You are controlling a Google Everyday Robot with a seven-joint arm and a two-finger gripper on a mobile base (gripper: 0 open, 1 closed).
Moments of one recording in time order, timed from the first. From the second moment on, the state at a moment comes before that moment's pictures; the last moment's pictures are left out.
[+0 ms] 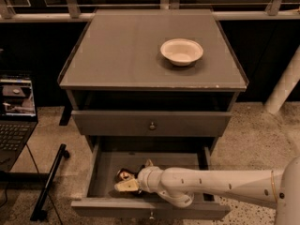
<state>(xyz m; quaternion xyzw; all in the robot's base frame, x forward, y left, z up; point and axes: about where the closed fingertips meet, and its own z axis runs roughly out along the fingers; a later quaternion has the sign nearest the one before) 0.531 0.047 0.416 -0.28 0.85 0.23 0.38</state>
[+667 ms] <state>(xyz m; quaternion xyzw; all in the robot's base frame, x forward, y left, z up) 0.554 0.072 0.392 -0.29 0.85 0.23 0.38</state>
